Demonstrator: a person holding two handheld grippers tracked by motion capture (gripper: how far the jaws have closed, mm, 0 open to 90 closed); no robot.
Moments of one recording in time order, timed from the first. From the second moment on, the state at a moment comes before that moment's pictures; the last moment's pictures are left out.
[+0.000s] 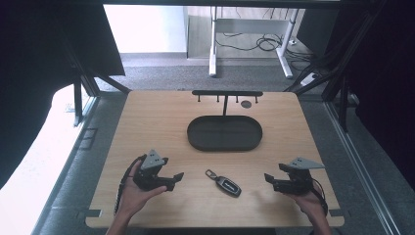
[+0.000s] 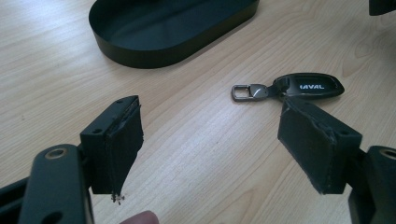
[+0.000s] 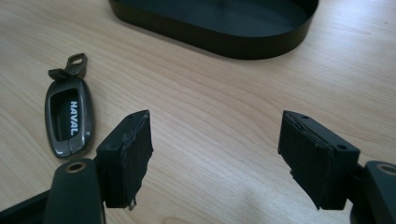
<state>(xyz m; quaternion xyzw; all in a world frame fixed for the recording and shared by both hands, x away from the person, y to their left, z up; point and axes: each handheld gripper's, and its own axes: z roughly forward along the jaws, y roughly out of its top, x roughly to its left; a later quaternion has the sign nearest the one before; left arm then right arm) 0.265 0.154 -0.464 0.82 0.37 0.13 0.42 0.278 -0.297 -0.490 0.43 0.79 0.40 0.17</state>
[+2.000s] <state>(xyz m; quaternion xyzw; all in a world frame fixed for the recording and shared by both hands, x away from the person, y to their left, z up) 0.250 0.165 -0.480 0.84 0.37 0.14 0.38 0.304 -0.137 -0.484 0.31 0.92 0.22 0.07</state>
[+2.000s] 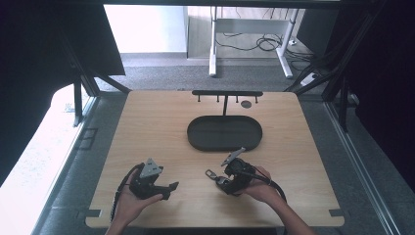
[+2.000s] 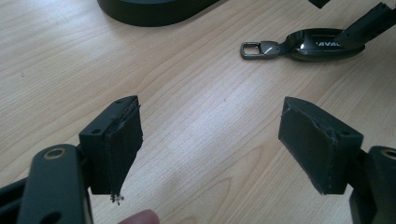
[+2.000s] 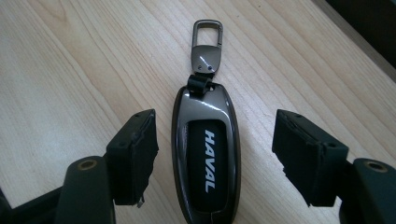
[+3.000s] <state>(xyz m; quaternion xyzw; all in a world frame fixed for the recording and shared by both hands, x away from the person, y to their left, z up) 0.250 0.166 -0.482 0.84 0.37 0.14 0.37 0.309 -0.126 -0.504 0.30 0.93 0.19 0.06</state>
